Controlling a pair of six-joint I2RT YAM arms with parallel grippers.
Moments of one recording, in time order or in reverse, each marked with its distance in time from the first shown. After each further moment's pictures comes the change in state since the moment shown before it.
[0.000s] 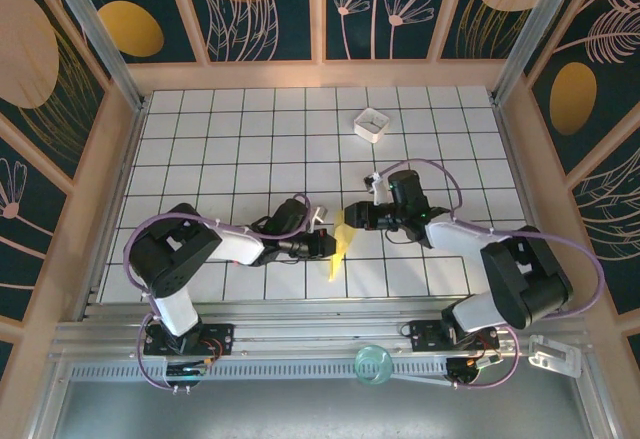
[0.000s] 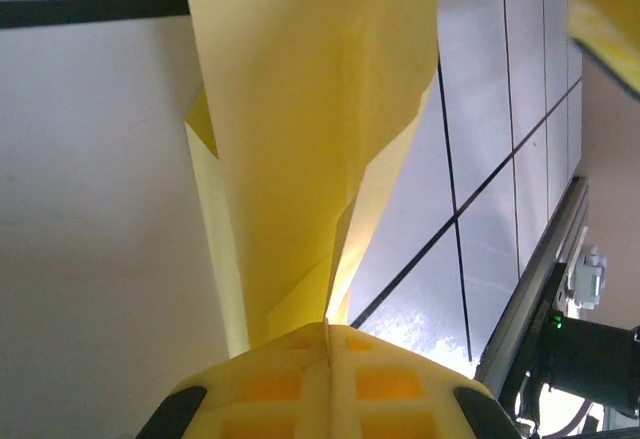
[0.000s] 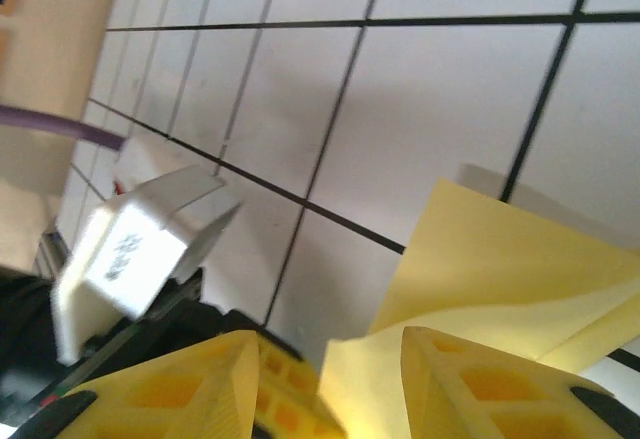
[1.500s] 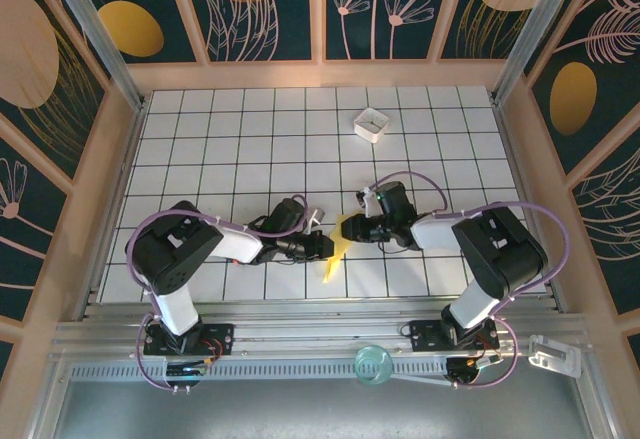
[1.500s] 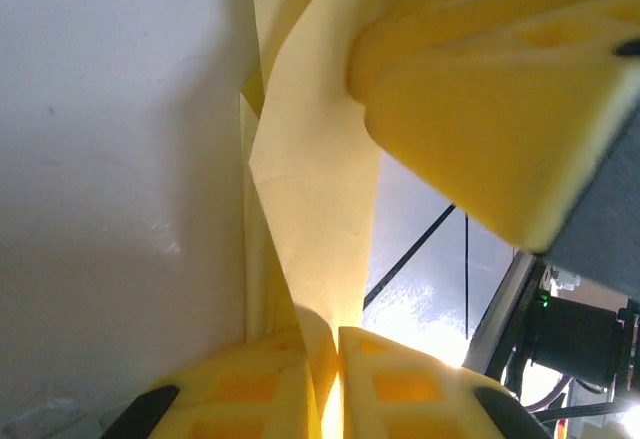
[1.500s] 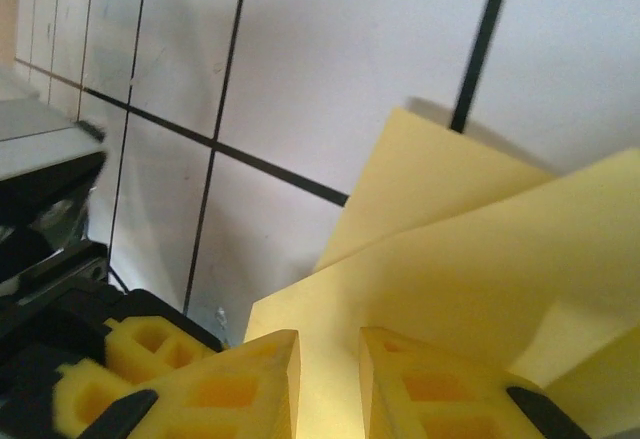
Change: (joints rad) left arm 0.028 0.006 -0.006 -0.028 0.081 -0.019; right arm 0.046 0.209 -0.035 0.114 0.029 0.053
